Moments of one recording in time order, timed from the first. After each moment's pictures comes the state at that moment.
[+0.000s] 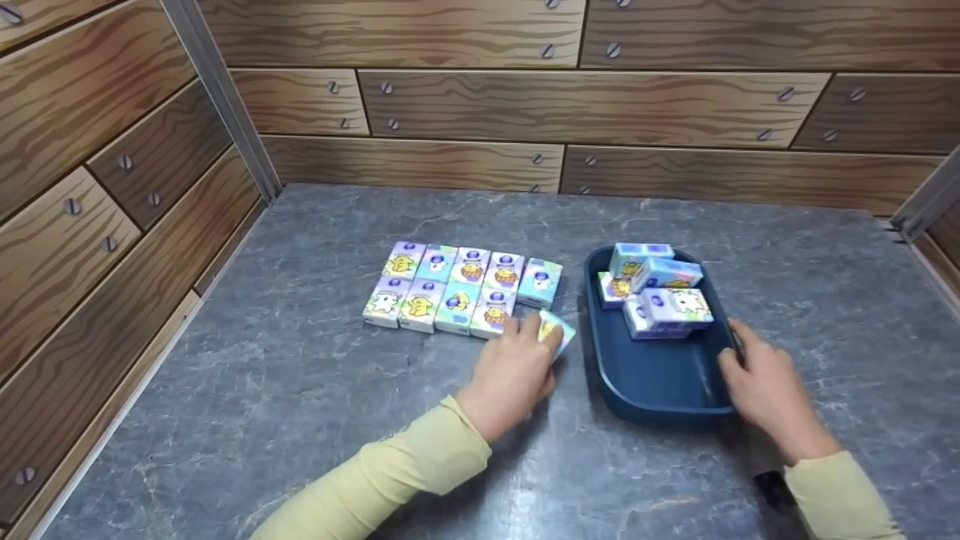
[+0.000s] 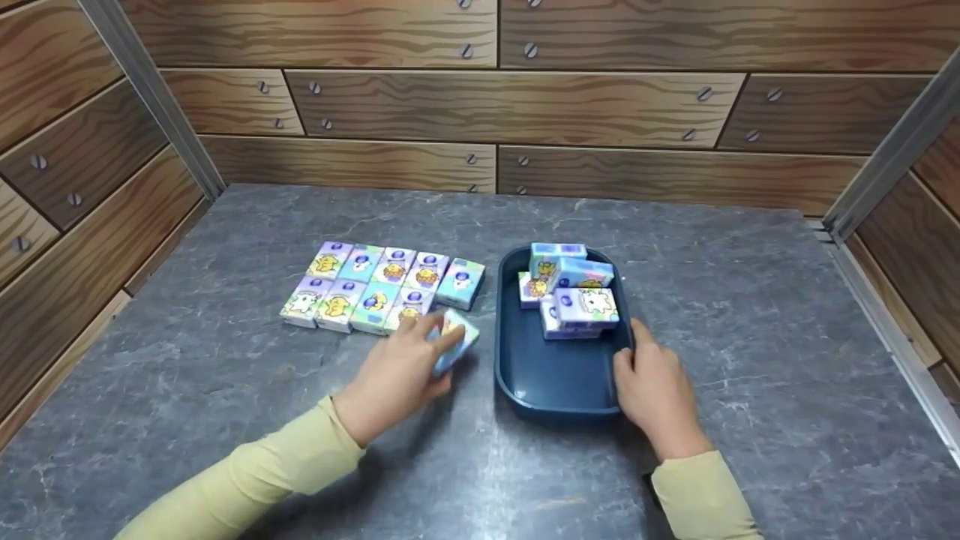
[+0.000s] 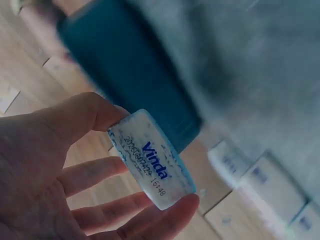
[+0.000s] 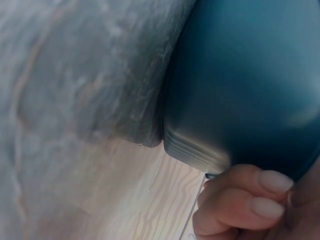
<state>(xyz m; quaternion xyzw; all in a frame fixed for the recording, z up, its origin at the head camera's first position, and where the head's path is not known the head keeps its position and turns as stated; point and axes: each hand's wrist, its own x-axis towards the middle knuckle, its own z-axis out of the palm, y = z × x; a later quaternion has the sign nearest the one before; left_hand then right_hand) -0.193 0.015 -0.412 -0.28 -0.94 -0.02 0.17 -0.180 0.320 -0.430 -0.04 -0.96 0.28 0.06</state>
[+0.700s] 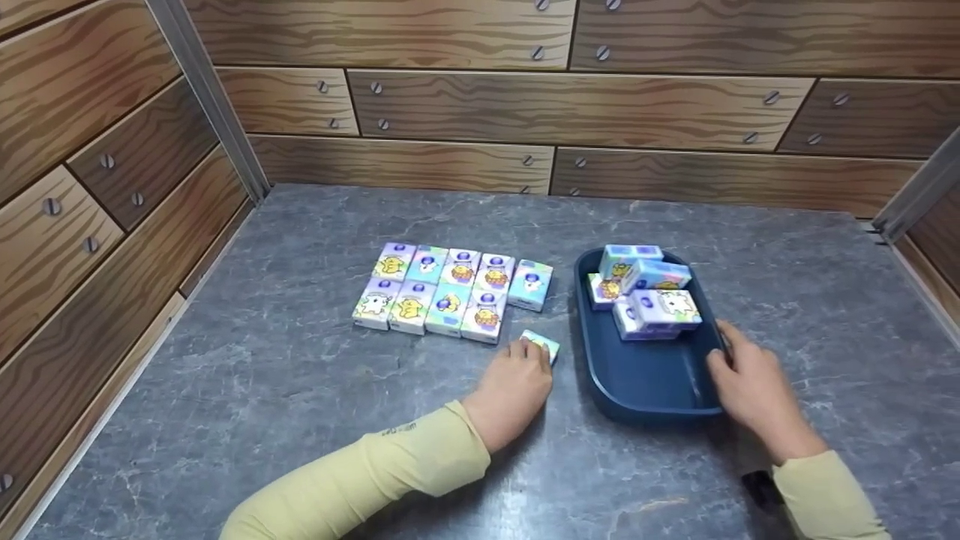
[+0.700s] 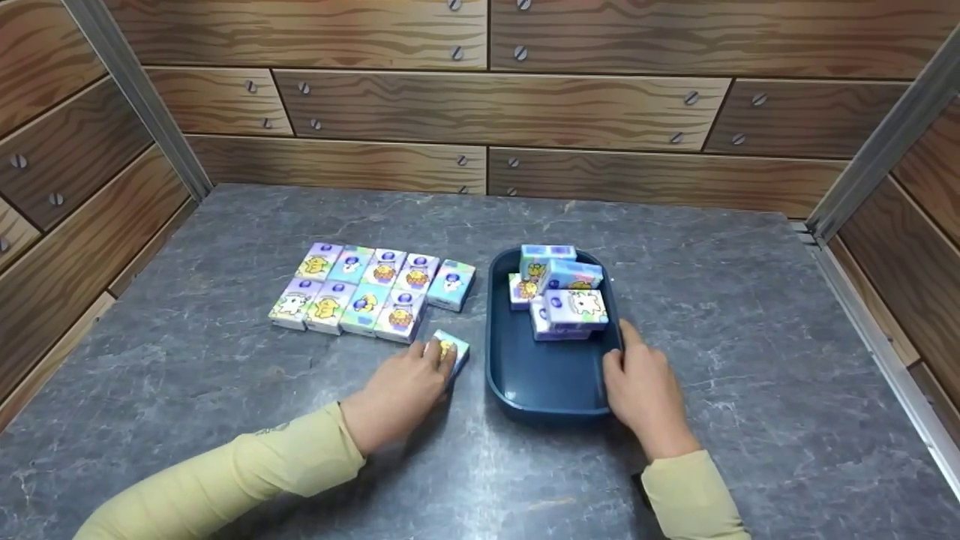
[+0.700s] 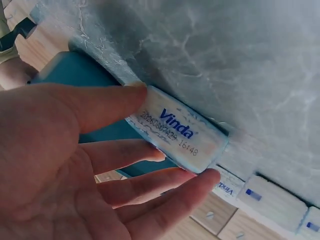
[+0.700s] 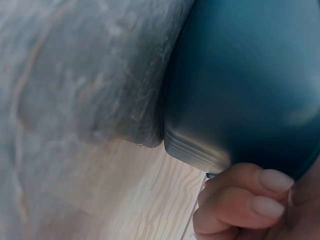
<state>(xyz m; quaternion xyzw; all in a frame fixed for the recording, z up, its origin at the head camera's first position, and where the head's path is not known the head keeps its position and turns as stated) -0.191 0.027 -0.436 -0.35 -0.90 0.19 0.19 -0.180 0.322 -0.429 -0.04 -0.95 0.29 0.06</state>
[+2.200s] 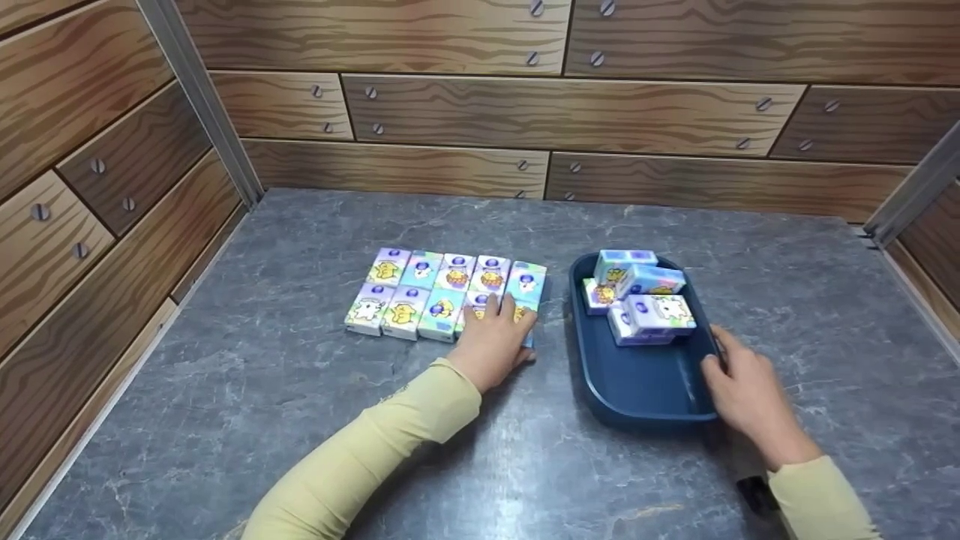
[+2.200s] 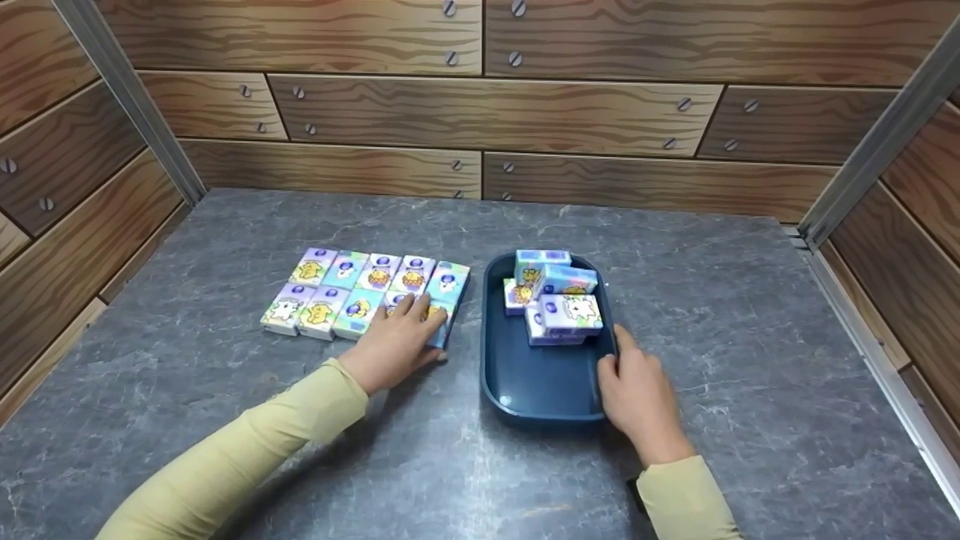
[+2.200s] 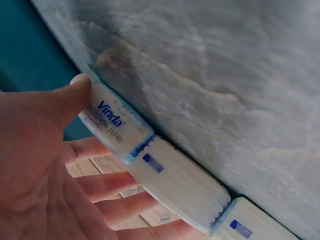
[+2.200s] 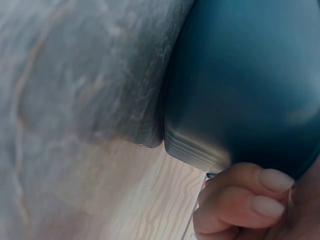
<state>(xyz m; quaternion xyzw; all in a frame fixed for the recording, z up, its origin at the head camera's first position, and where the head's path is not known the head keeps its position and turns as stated) -0.256 0.013 -0.436 -0.28 -0.96 0.04 0.06 -0.180 0.322 -0.428 -0.04 -0.95 0.29 0.06</state>
